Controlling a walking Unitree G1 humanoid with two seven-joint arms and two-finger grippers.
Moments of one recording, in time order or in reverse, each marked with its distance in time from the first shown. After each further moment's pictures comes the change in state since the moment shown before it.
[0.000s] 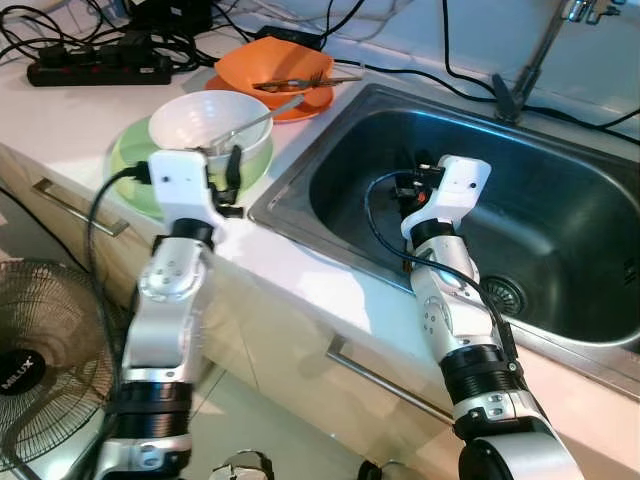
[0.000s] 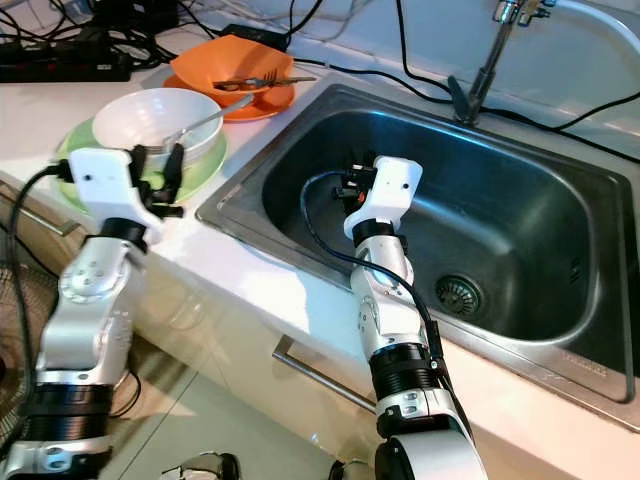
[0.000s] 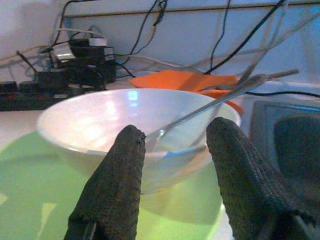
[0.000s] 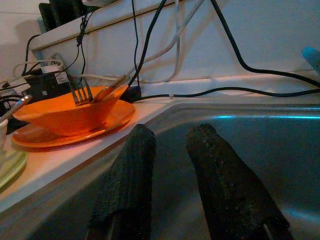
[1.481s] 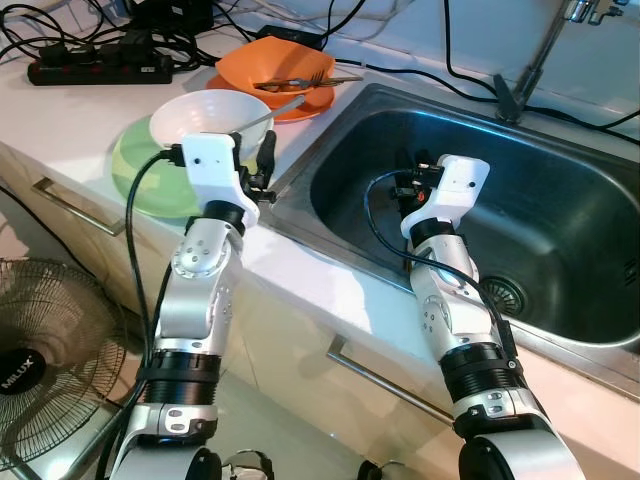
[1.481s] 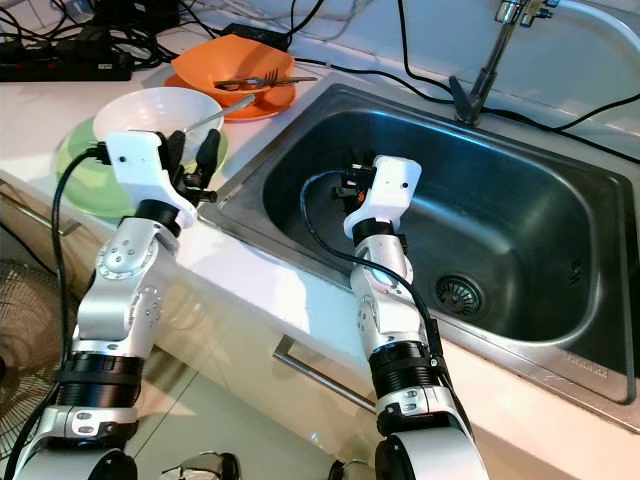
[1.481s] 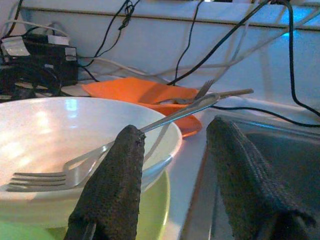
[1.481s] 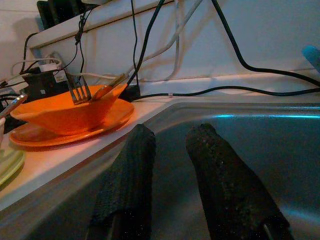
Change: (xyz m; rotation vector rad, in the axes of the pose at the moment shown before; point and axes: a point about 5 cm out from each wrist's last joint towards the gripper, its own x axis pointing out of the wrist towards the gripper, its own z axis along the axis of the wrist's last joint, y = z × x) left arm 0.021 -0.029 0.002 -0.116 -0.024 -0.095; right arm 0.001 -0.001 0.000 -0.002 0.003 -0.006
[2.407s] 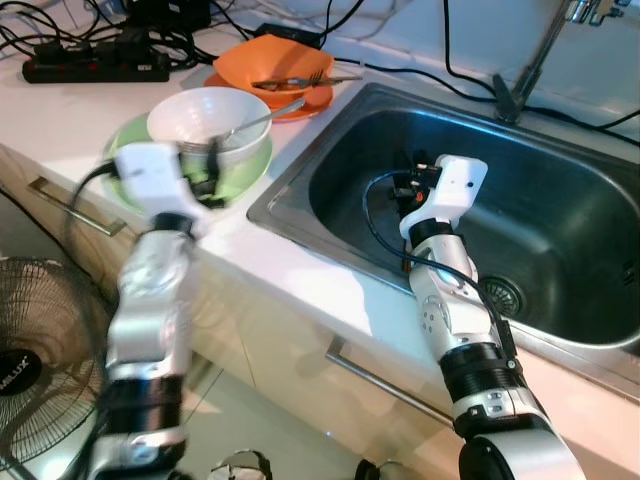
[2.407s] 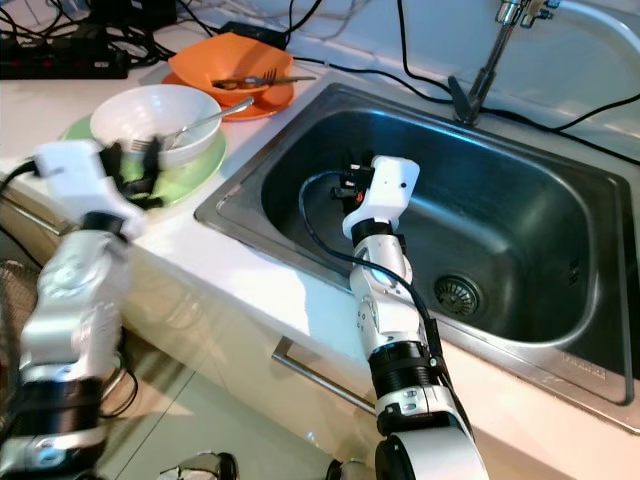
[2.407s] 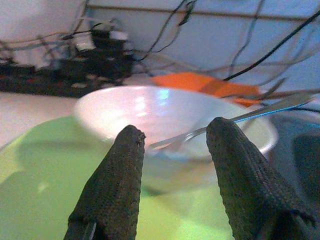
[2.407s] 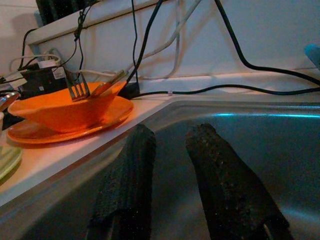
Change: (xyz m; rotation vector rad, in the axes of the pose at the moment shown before) left arm -0.027 0.048 0.007 0.025 0.021 0.187; right arm 0.000 0.000 -0.001 -0.002 0.003 0.003
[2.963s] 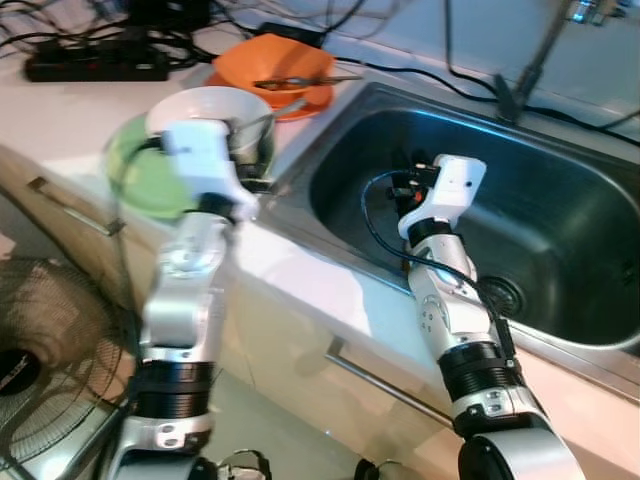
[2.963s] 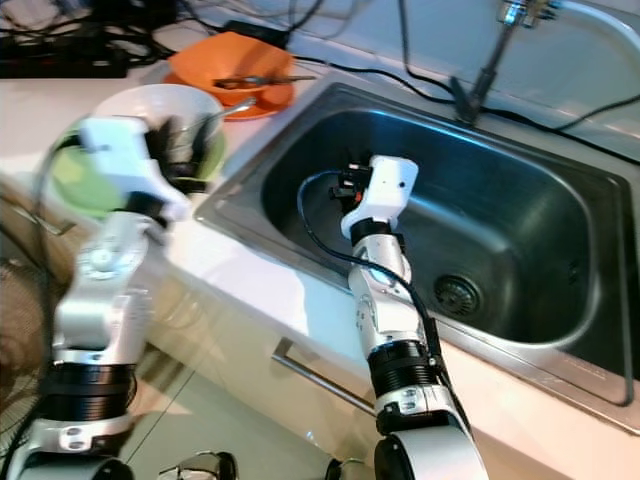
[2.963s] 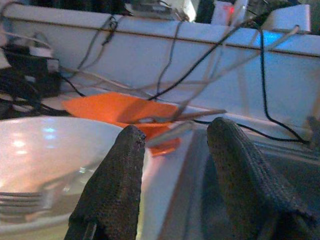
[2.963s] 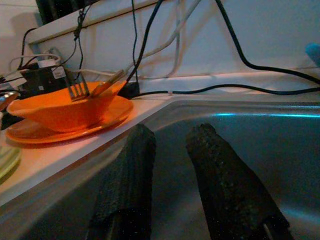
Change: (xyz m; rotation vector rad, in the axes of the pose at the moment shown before) left arm 0.011 -0.065 0.016 -0.068 -0.056 -0.250; right arm 0.001 0.001 0.001 0.001 -0.002 0.001
